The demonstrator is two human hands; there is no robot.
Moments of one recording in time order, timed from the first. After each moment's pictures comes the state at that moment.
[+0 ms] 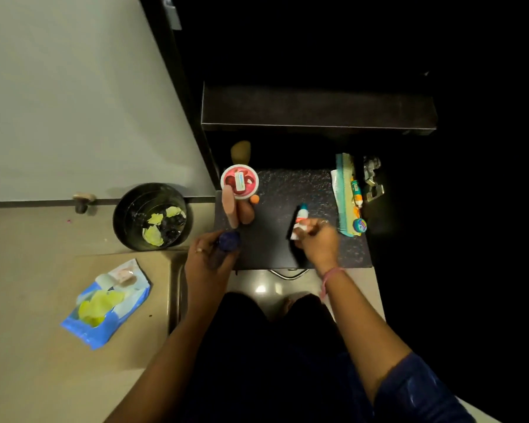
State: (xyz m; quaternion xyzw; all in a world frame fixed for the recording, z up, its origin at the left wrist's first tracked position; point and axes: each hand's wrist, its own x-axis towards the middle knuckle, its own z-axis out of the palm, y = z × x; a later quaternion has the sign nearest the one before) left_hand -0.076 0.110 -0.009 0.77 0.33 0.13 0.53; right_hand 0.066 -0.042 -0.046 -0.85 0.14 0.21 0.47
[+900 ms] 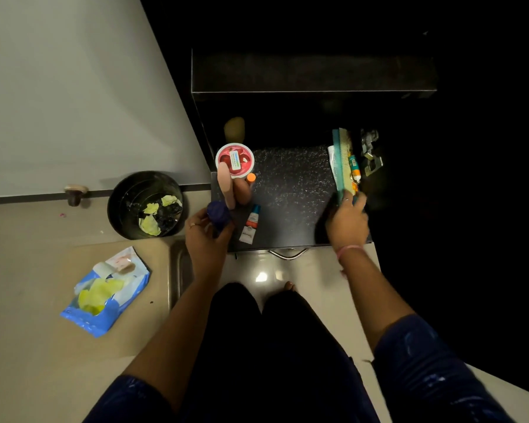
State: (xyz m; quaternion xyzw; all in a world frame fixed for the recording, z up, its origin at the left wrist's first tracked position) left_hand -0.063 0.115 -0.035 0.68 0.42 0.12 0.58; right_hand 0.063 -0.087 -0.048 -0.98 0.06 0.11 0.13
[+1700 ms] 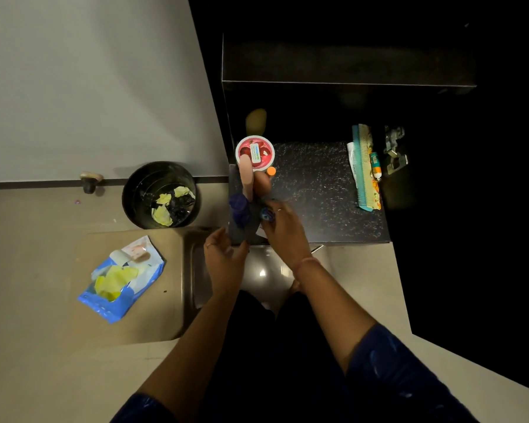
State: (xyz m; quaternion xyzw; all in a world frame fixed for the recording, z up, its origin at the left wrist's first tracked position) left_hand -0.103 0.104 -0.064 0.62 0.51 0.06 0.60; right_hand -0.002 0.017 -0.054 -0.90 -0.17 0.21 0.35
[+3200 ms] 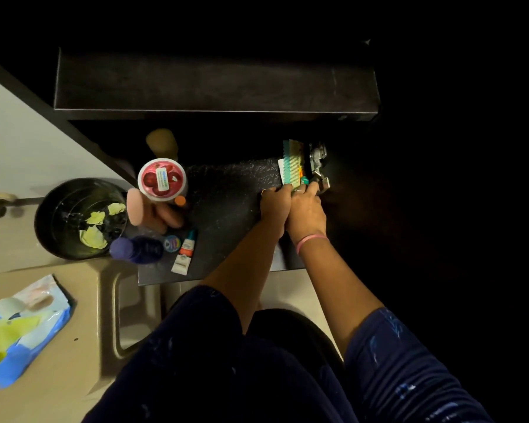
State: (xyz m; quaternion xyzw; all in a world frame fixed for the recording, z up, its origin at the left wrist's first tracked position) left_hand 0.156 -0.045 -0.060 0.56 0.43 -0.12 0.70; right_hand 0.153 -0.102 -0.069 -0.99 -0.07 0.14 0.02
